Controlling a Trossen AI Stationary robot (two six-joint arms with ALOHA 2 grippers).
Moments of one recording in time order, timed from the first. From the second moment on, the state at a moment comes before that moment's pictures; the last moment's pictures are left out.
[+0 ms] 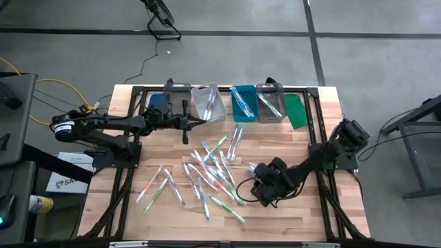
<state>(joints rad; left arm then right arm) 0.39 1.22 0.44 0.67 0.26 0.59 0.57 1.73 0.97 -0.65 0.55 1.23</state>
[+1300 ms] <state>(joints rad) 0.39 1.22 0.44 0.66 0.26 0.58 0.58 1.79 0.98 -0.62 0.48 1.17</state>
